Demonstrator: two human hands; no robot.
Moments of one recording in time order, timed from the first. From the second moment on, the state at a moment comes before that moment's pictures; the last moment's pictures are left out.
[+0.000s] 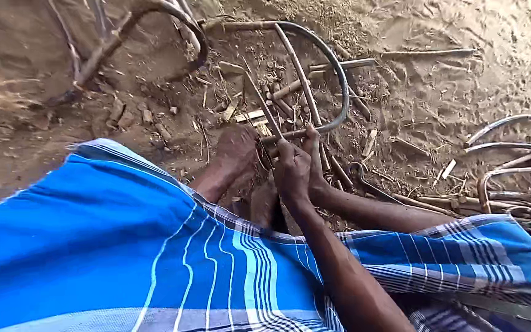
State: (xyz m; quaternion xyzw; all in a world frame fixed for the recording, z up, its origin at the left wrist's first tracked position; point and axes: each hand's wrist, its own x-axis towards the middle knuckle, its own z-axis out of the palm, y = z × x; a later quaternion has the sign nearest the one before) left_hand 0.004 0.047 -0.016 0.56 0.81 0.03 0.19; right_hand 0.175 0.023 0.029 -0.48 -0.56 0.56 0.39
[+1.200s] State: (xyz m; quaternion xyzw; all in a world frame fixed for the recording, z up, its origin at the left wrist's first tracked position) left_hand -0.003 0.051 -0.007 0.58 0.79 0.04 0.20; right_hand 0.194 0.006 0.034 -0.50 -0.58 0.54 0.36
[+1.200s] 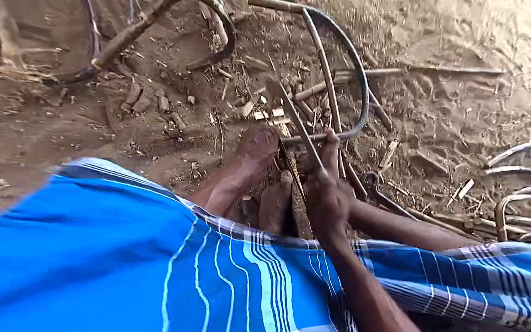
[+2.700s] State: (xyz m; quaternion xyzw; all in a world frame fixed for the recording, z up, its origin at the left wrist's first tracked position) left_hand 0.000 0.052 -0.010 0.55 0.80 0.06 0.23; right_hand 0.167 0.042 0.026 -0.48 -0.59 0.55 0.35
